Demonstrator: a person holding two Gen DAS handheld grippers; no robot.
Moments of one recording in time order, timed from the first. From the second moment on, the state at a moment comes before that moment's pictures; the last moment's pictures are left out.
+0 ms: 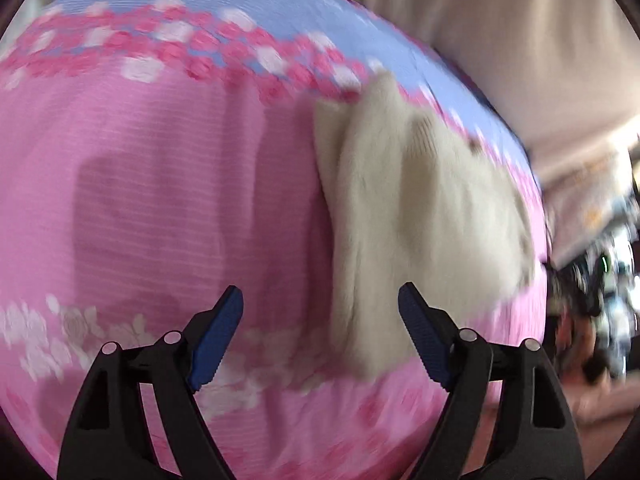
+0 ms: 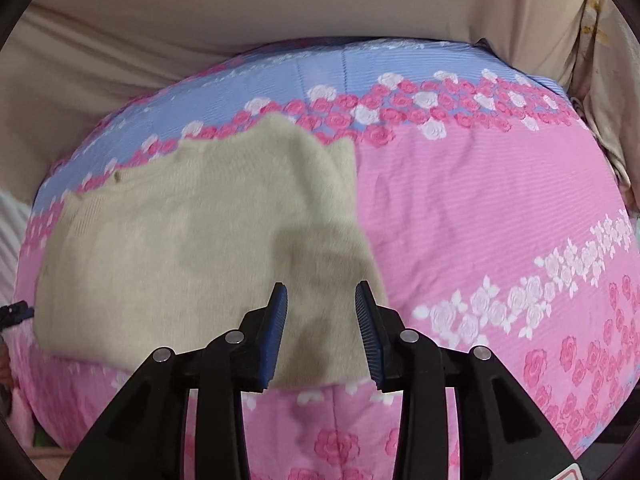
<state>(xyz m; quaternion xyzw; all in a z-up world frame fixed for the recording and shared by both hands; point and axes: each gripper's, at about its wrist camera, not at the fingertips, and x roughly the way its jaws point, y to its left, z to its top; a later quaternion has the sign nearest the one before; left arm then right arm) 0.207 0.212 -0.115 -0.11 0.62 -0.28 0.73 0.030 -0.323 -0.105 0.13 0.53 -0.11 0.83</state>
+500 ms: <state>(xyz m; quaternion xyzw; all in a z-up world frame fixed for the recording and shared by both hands) 0.163 0.201 -0.155 -0.18 0.65 -0.32 0.67 0.022 -0.333 -0.117 0.15 0.54 -0.16 0.81</state>
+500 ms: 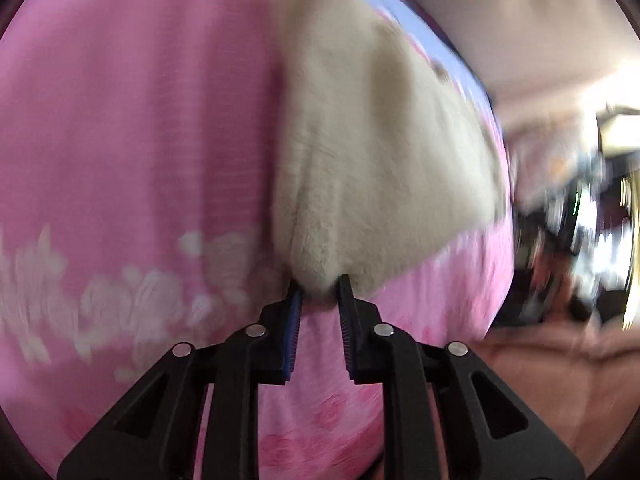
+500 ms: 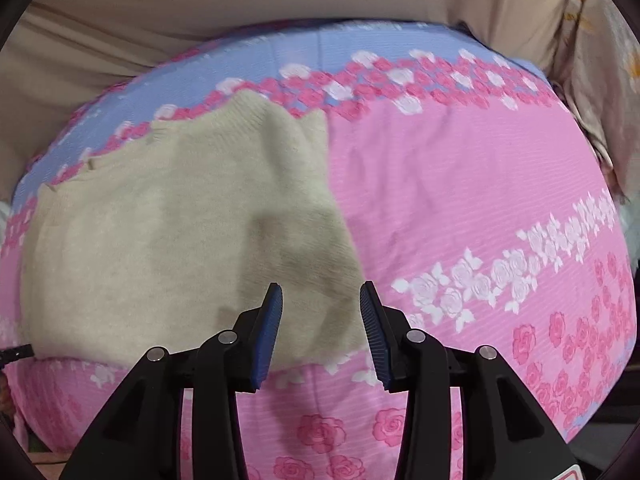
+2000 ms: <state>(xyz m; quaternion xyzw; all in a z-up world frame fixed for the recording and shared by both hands) 0.082 -0.156 -0.051 -0.02 0.59 -0.39 0.71 -0.018 -0.365 -0.070 0.27 0.47 -0.07 0.84</state>
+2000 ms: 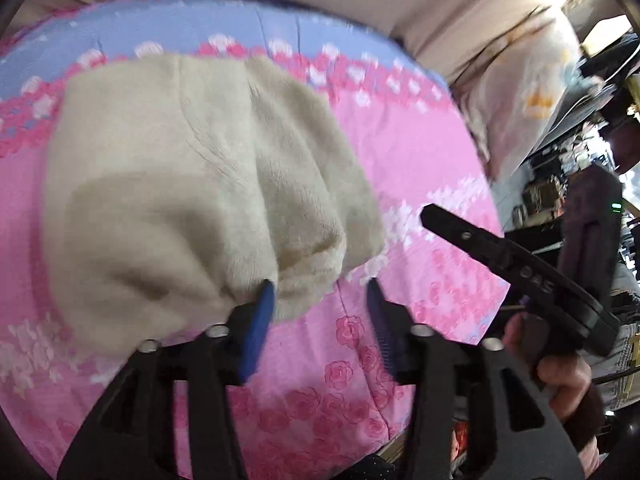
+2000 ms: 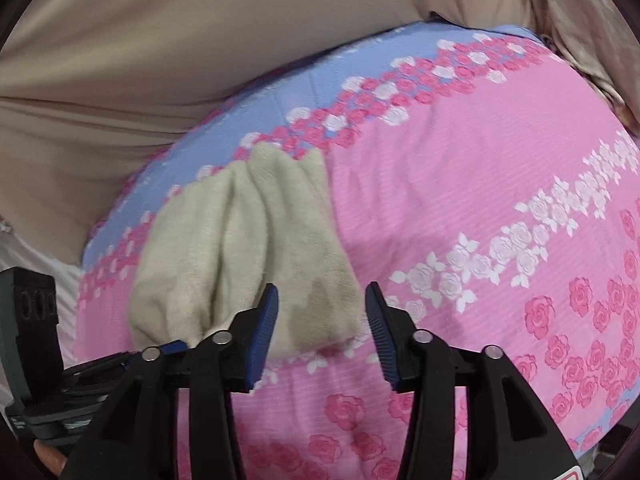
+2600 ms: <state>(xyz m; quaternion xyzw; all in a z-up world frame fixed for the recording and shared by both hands) 0.087 0.027 0.008 -0.14 0.48 -0.19 0.84 0.086 -0.261 -0.056 0.21 0.51 0.08 0.83</state>
